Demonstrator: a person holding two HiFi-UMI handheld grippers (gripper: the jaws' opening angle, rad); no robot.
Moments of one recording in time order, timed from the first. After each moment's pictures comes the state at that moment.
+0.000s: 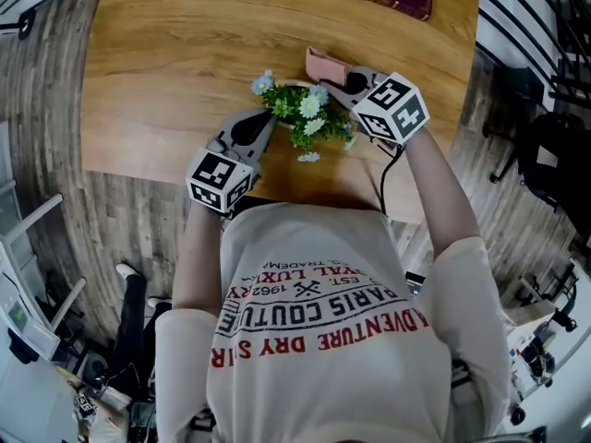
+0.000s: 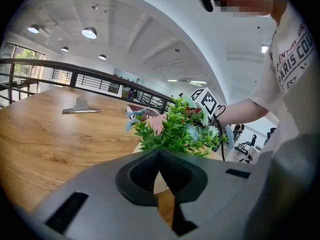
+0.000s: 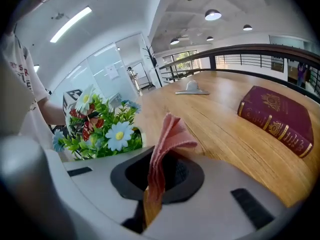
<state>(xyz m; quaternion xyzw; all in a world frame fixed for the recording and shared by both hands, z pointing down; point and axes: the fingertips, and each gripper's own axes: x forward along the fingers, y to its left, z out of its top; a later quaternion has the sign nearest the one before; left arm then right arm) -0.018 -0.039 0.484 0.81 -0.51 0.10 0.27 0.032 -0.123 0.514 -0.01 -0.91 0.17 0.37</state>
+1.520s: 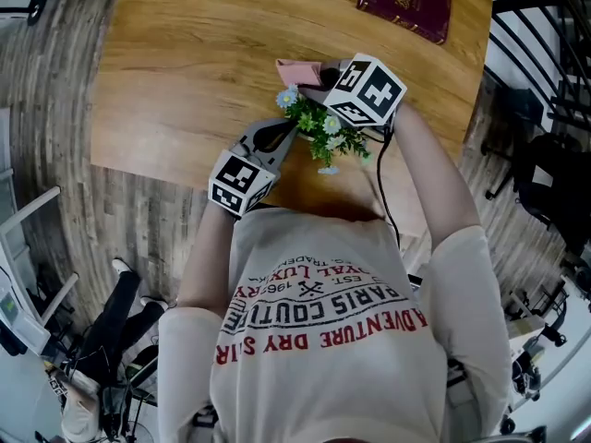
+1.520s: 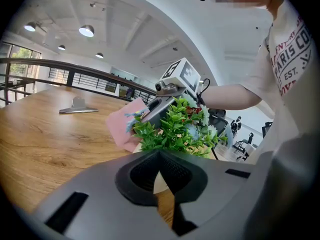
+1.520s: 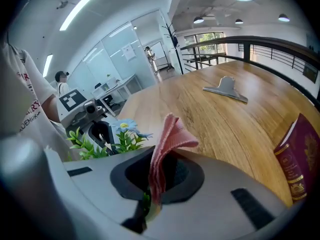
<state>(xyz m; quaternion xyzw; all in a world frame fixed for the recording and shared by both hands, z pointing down) -0.016 -0.042 0.486 0.82 -0.49 0.11 0.26 -0.050 -0.099 0.501 -0.14 -0.87 0.13 0.45</state>
